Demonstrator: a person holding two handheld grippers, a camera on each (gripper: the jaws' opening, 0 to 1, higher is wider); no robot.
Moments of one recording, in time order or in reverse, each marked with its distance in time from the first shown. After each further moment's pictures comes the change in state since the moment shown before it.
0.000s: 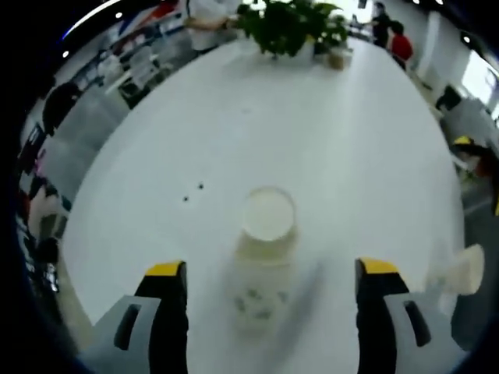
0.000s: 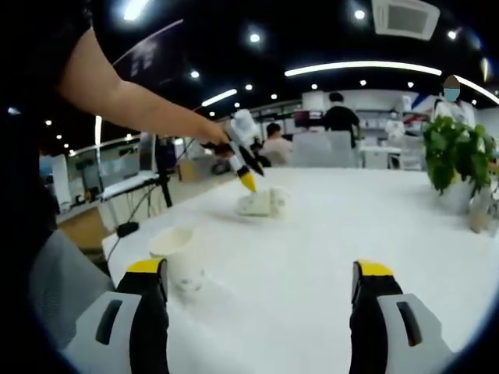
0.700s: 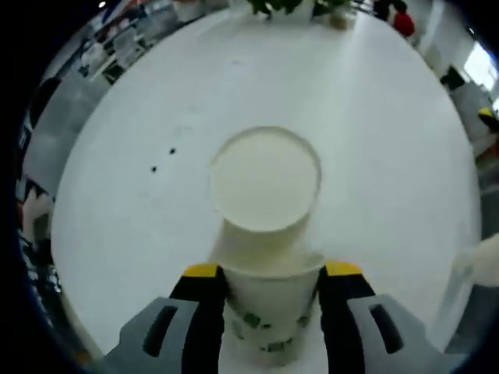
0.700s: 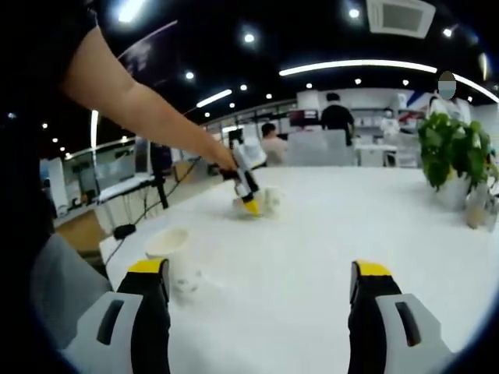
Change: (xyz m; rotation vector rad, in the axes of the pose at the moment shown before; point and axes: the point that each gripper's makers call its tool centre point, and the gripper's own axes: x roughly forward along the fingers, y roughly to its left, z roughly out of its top) left arm 0.059 -0.007 -0.037 0.026 0.132 -0.028; right arm -0.003 -0.005 -0.003 0.015 -0.001 -0.024
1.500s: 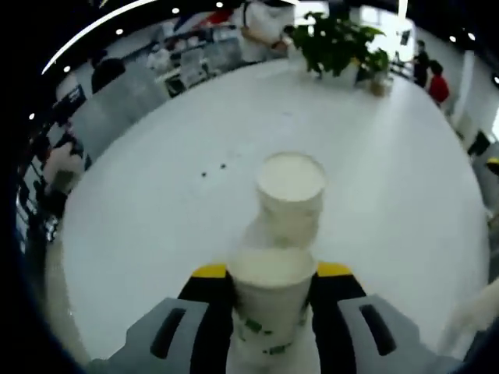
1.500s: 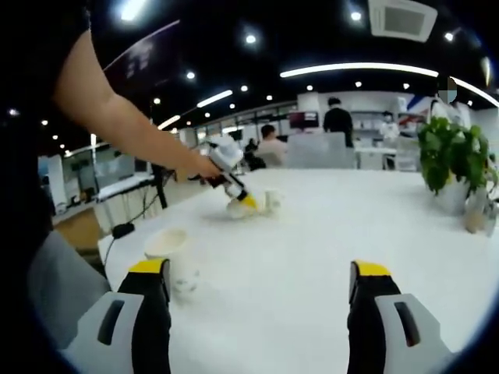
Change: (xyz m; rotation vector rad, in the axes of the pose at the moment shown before) left arm -0.046 0.007 0.001 -0.317 -0.454 0.236; right arm -0.001 0.000 0.001 -0.020 -0.004 -0.001
